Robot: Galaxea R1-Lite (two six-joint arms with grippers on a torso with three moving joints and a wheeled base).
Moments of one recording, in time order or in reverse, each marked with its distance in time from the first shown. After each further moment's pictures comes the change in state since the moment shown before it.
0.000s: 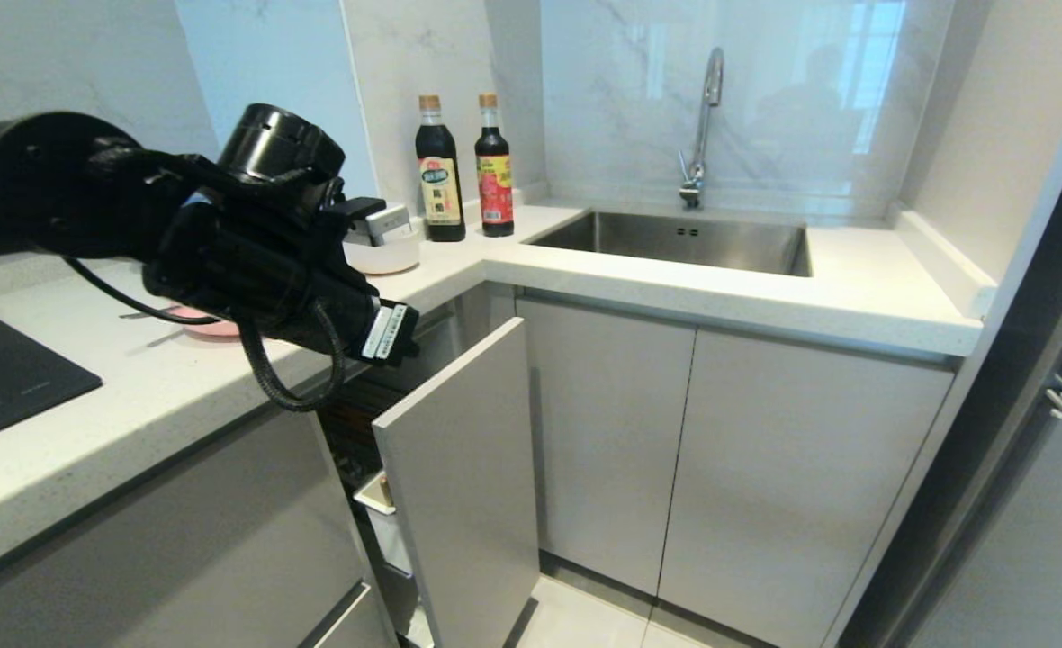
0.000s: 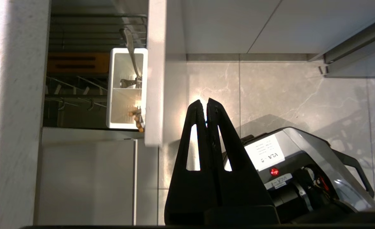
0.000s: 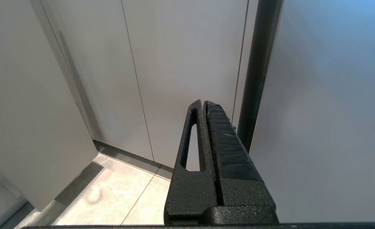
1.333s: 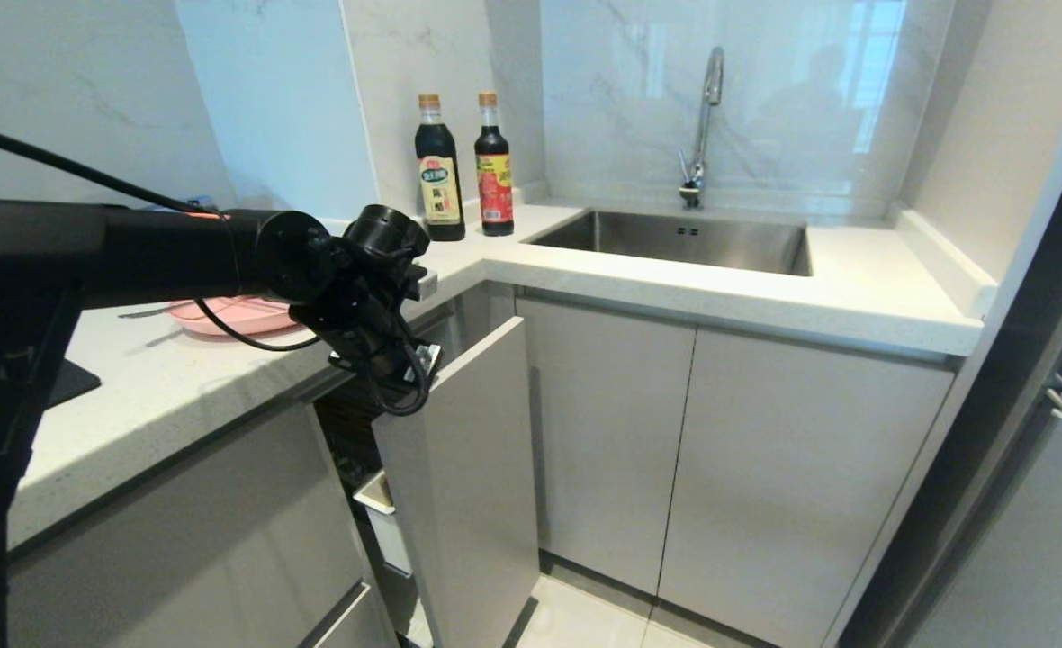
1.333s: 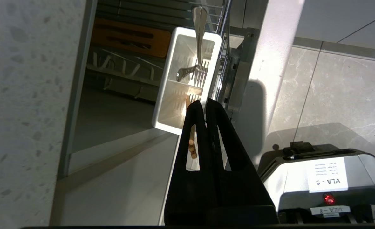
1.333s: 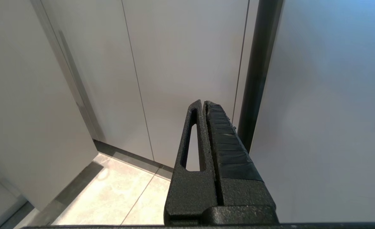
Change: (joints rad) left arm 0.048 0.300 -0.152 -0.001 0.259 -0.027; right arm 0.000 0.000 0.000 0.000 0.000 0.000
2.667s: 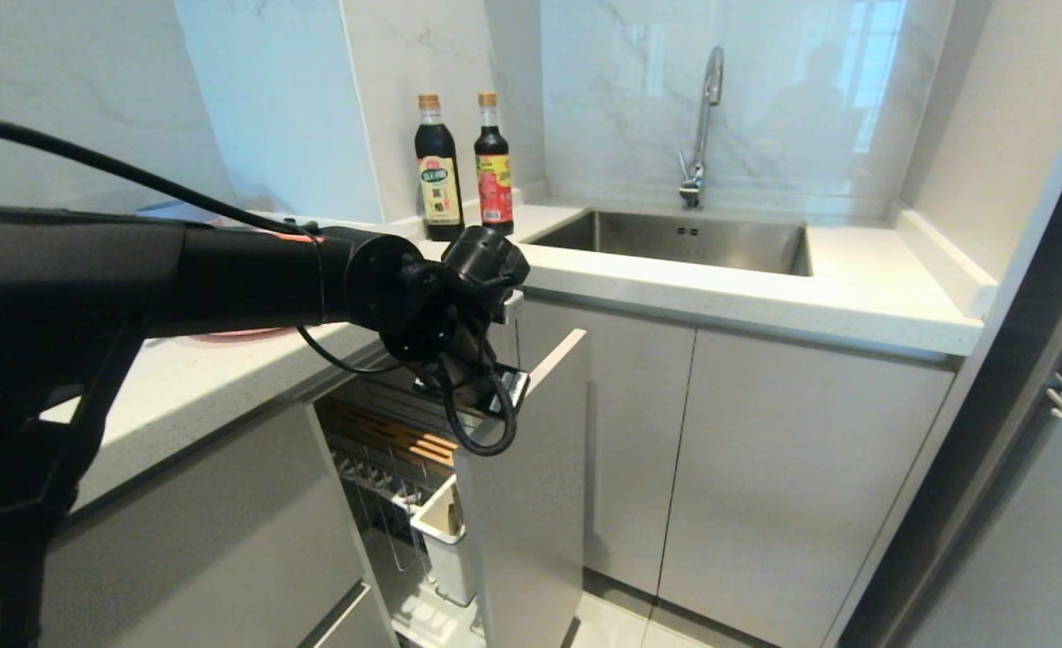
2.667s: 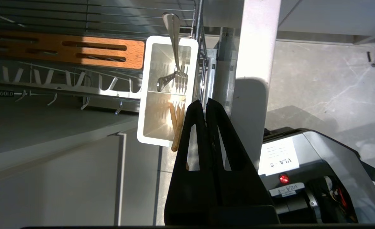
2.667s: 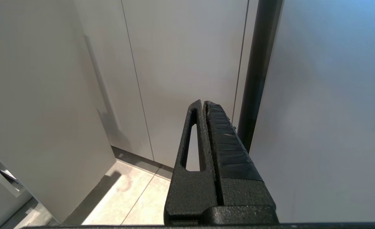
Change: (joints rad) left arm -0.235 0.017 0.008 0.003 -0.016 -0.134; right arm 0.000 0.000 0.000 0.000 0.000 0.000
